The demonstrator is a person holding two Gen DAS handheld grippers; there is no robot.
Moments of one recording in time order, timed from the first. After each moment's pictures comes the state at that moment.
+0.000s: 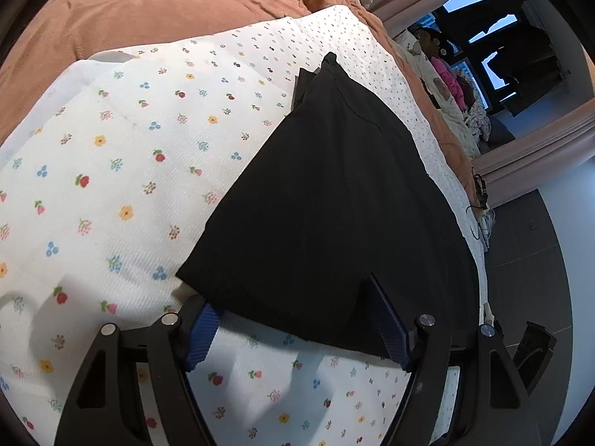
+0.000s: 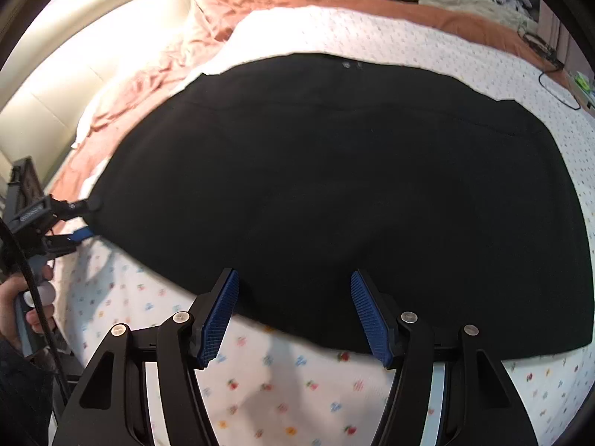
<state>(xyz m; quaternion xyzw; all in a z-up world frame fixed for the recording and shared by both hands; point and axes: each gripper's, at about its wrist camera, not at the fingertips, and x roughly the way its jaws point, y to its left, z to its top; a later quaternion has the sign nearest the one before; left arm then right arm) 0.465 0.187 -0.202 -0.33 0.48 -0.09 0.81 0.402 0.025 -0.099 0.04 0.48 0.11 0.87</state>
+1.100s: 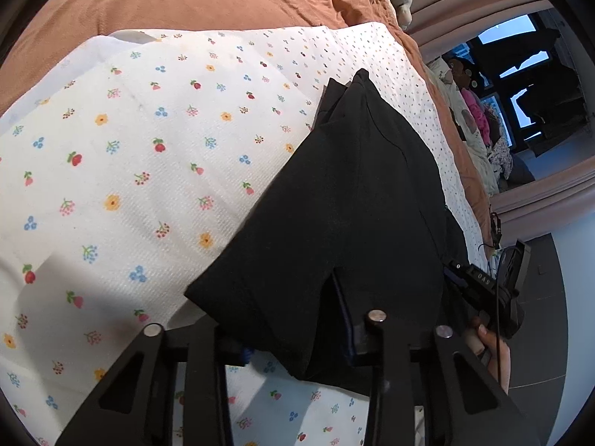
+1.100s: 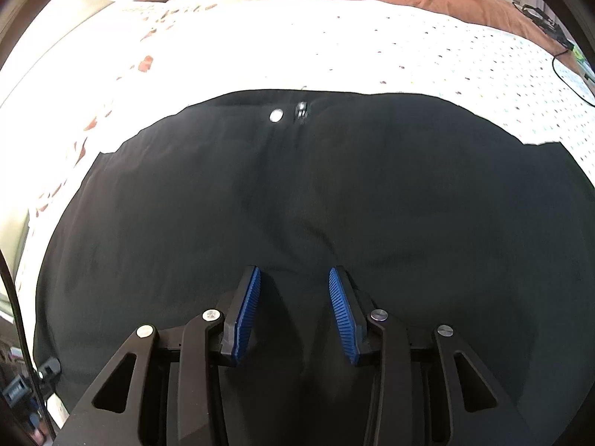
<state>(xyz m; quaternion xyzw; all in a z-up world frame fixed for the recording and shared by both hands) 0.472 0.181 -0.212 -0.38 0.47 -0.03 0.80 0.604 0.021 -0.145 0.10 0.48 0.07 0.87</state>
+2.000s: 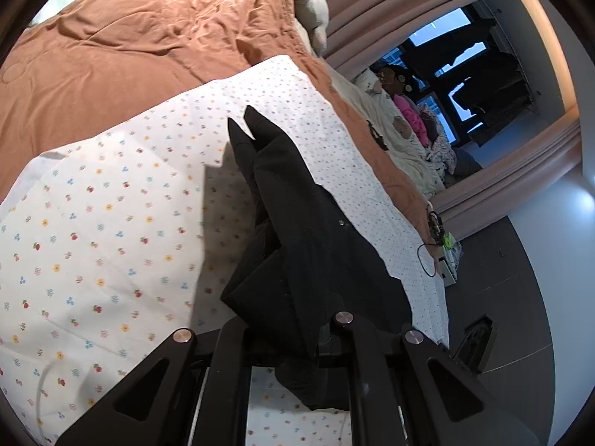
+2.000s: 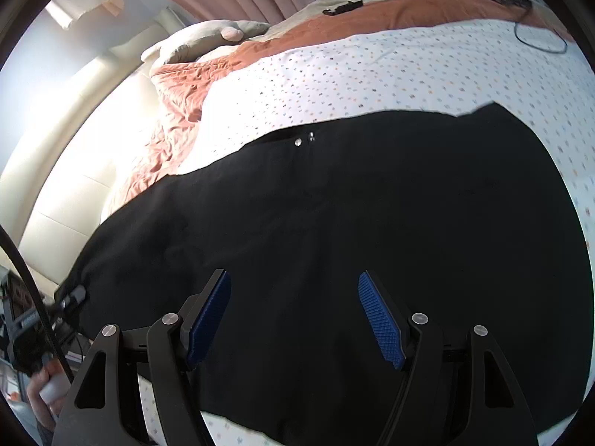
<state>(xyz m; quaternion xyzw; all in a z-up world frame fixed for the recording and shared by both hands) 0.485 0.137 -0.083 -0.36 0.39 -0.12 0.84 0.482 -0.065 -0.077 0.23 0.42 0.14 0.87</state>
